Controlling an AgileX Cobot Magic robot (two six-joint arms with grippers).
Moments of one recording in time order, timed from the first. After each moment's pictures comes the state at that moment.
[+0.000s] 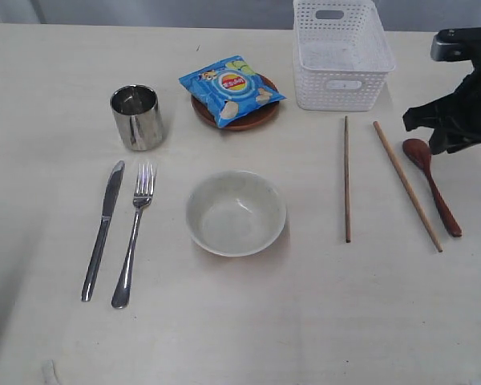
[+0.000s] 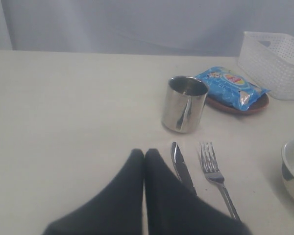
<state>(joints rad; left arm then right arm) -0.21 0.00 0.00 -0.03 0.35 -0.09 0.02 1.70 -0.99 0.06 0.67 -0.18</state>
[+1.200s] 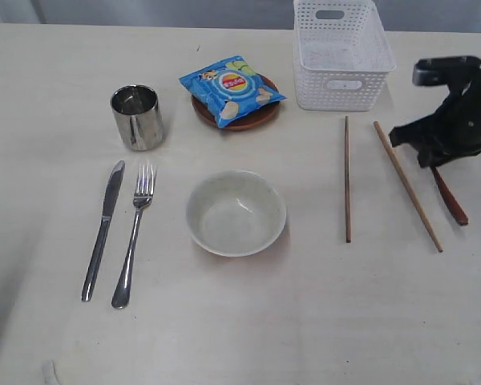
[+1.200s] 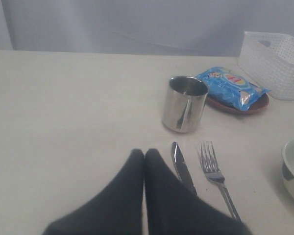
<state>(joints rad) -0.21 0.00 0.00 -0.03 0.35 -0.09 0.04 1.85 -1.02 0.02 0.58 -0.13</state>
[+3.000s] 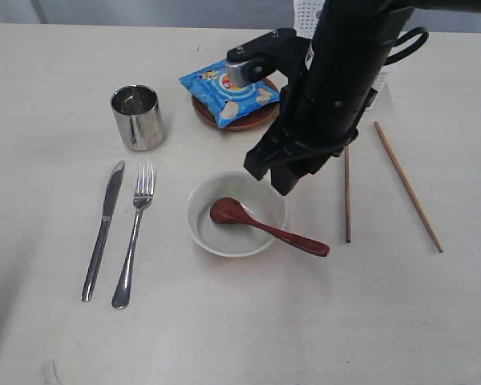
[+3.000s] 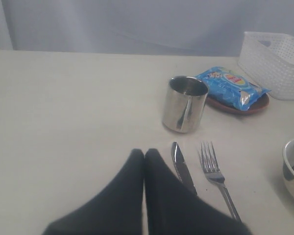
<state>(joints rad) -0.21 0.00 0.00 -0.03 0.35 -0.09 0.65 1.70 -1.25 0.11 1.10 -0.18</state>
